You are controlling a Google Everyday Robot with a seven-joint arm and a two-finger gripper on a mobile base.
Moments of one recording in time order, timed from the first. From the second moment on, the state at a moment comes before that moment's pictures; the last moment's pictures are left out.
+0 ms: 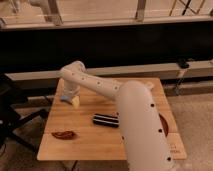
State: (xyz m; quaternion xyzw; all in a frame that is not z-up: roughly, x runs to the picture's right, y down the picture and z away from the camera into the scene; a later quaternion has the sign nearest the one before) arm -0.221 0.071 0.910 -0.27 -0.26 -0.30 0.88
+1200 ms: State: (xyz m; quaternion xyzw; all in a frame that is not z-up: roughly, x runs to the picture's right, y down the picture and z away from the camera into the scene) arm -0.220 0.074 0.909 -0.23 -0.25 -0.25 0.91
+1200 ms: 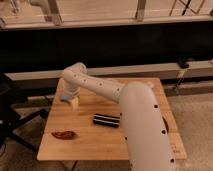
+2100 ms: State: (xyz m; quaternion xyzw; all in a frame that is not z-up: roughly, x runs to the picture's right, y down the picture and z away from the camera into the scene) arm -0.207 0.062 0.910 -0.22 -0.24 -0.18 0.93
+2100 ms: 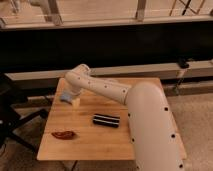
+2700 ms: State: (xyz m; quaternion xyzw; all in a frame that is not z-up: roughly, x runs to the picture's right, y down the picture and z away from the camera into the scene) arm -0.216 0.067 0.918 -0.21 -0.25 -0.16 0.93
